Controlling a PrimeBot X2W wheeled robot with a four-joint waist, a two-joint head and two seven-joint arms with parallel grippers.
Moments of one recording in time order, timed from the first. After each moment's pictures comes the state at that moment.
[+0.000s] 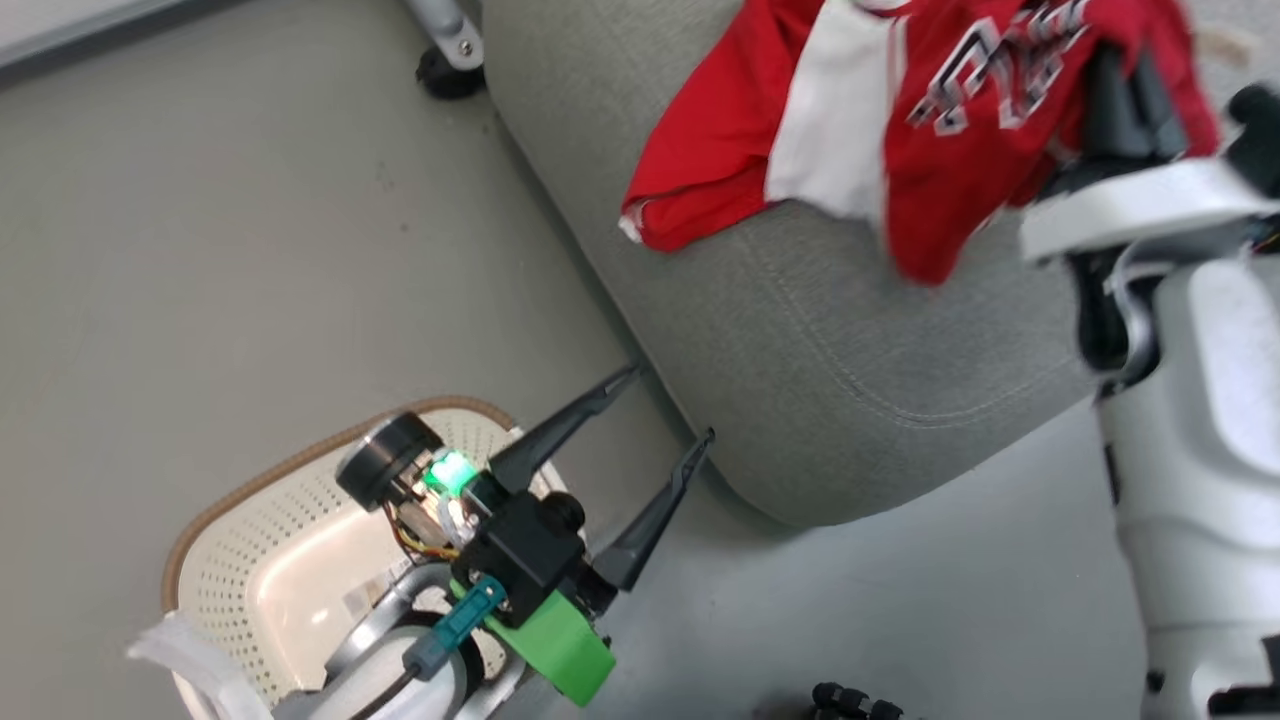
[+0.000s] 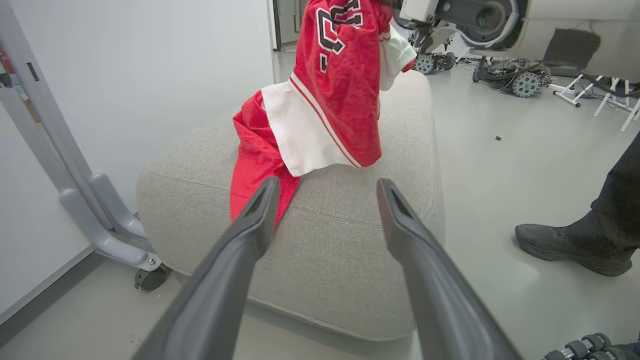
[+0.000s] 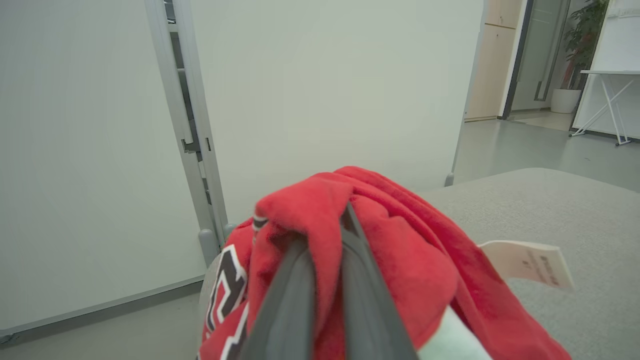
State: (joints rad) left arm -0.32 0.33 -0.70 -0.15 -0.20 -0.10 -0.03; right arm -0.70 -0.11 -0.05 0.40 0.25 0.13 -0.24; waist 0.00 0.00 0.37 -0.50
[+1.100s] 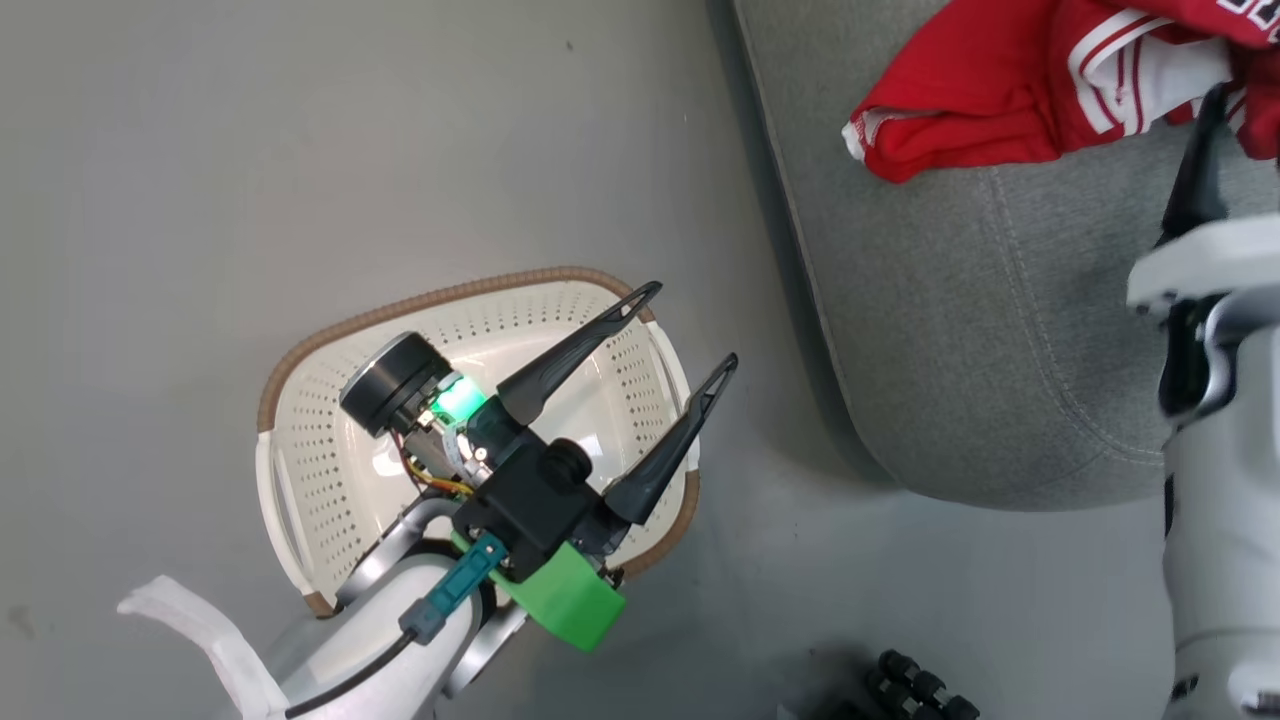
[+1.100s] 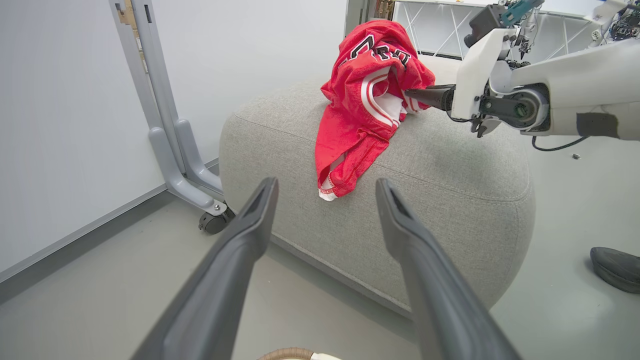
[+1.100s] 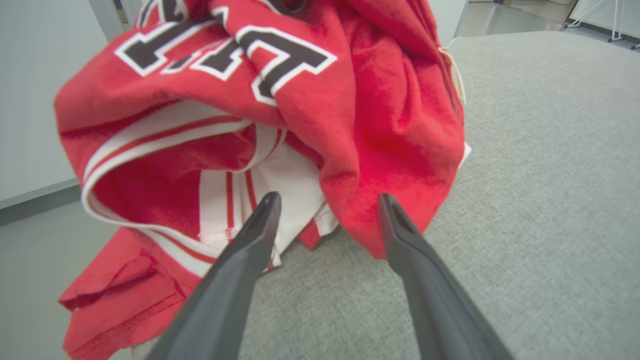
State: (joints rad) left arm -0.49 0.32 -0.75 -0.08 -0.20 -0.08 -0.16; right arm -0.72 -0.12 -0.38 0.67 0.10 0.13 -0.26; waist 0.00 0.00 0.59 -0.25
